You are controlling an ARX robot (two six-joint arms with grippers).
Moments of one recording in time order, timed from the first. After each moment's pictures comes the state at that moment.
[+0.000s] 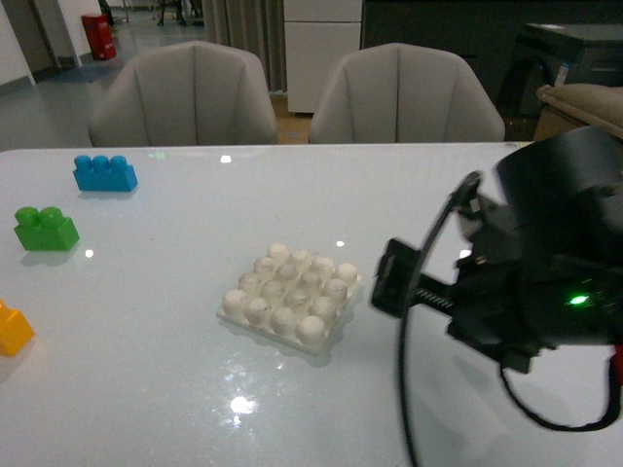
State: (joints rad) left arm 0.00 0.01 0.01 0.00 0.00 0.00; right arm 0.28 2.04 0.93 0.34 -0.15 0.61
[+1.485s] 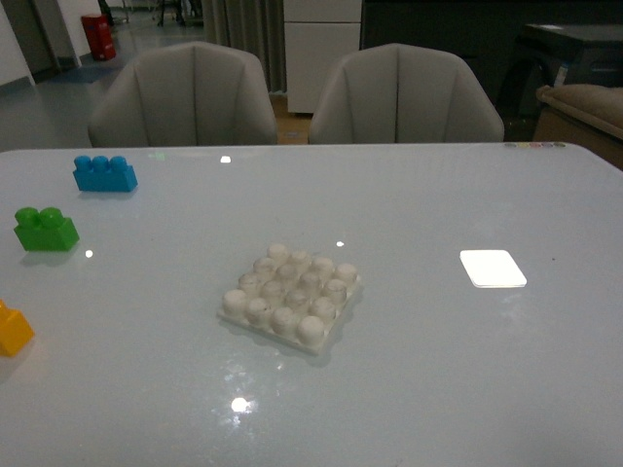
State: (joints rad) left arm 0.00 0.01 0.01 0.00 0.00 0.00; right arm 0.00 0.32 0.01 0.33 0.00 0.00
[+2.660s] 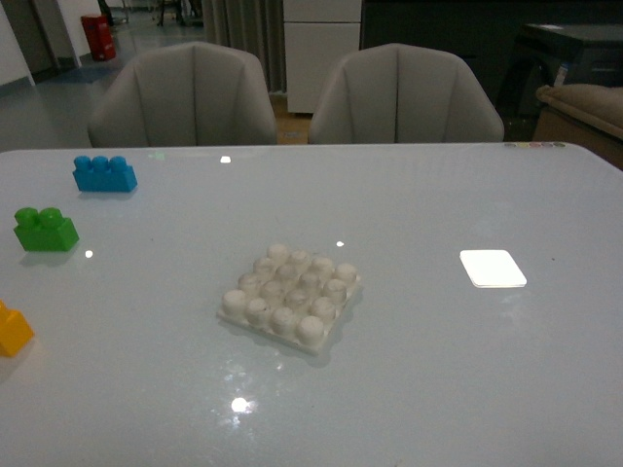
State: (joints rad) left arm 0.00 0.01 0.01 0.00 0.00 0.00; right arm 0.00 0.00 0.01 0.00 0.00 0.00
